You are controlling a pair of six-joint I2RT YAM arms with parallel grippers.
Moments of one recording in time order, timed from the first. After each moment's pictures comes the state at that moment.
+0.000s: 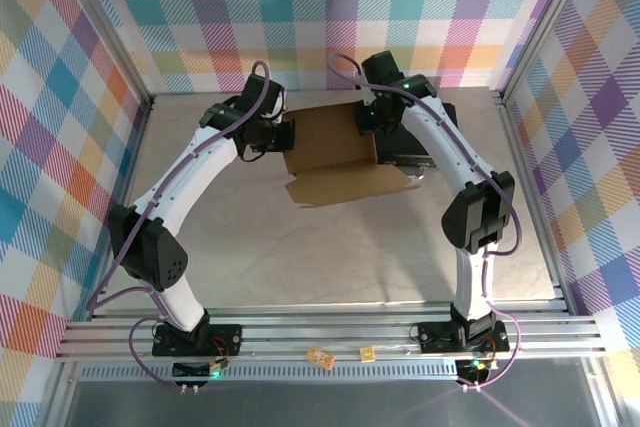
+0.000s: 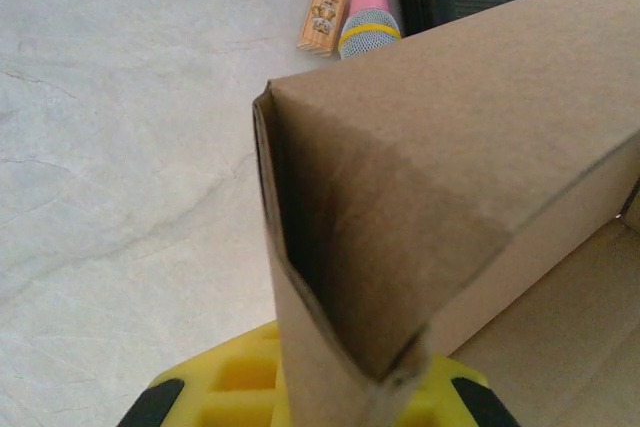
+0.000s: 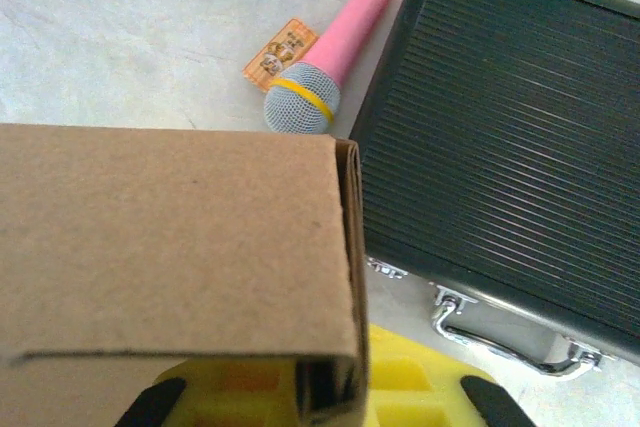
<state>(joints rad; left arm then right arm) -0.46 1.71 1.73 -0.92 0.04 -0.37 0.46 2.01 2.11 -1.09 0.06 0.10</state>
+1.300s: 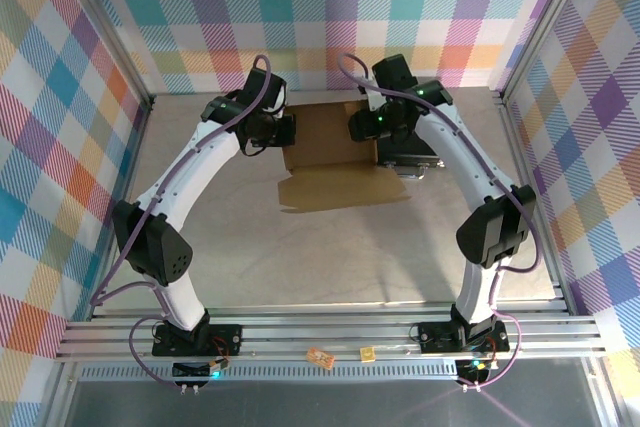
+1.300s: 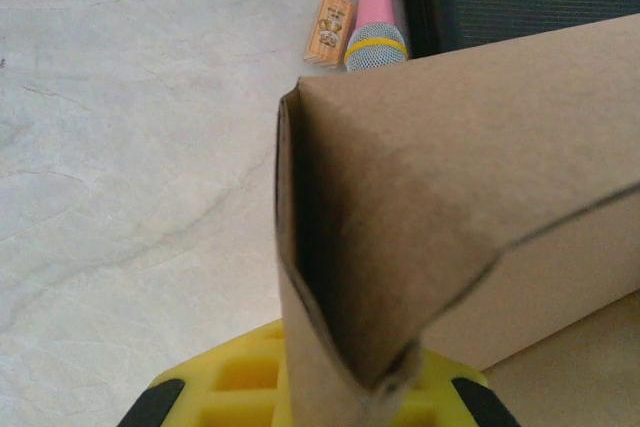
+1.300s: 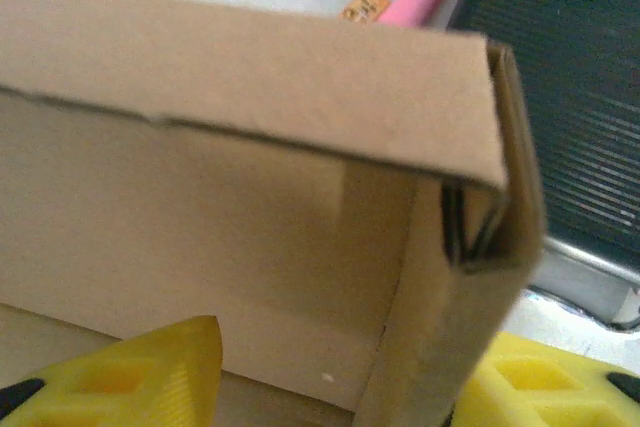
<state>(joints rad) -0.46 1.76 1.82 -0.98 0.02 -0.37 0.46 1.86 1.97 -1.09 -0.10 0.14</state>
